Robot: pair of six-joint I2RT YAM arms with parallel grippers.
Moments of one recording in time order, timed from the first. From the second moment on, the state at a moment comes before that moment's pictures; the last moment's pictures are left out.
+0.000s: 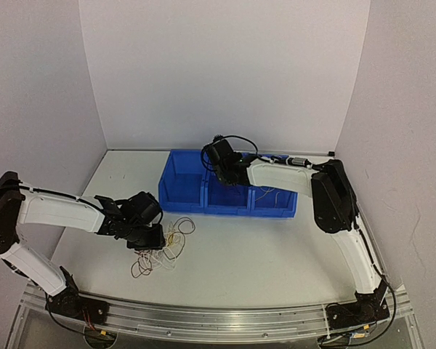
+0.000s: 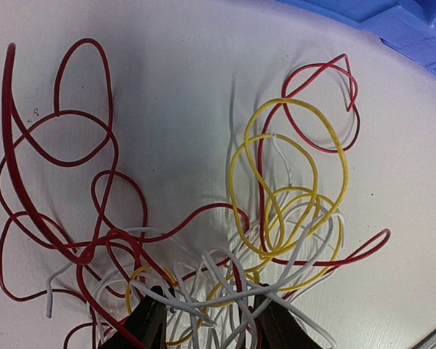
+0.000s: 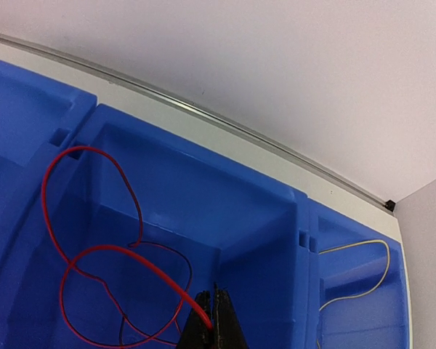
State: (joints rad) left arm -0.85 1.47 0.73 -0.37 -0.13 -0.84; right arm 0.81 2.40 2.03 -0.34 0.79 0.04
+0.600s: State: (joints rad) left arm -0.85 1.47 0.73 -0.37 -0.13 -0.84; right arm 0.81 2.33 1.88 -0.38 0.55 0.04
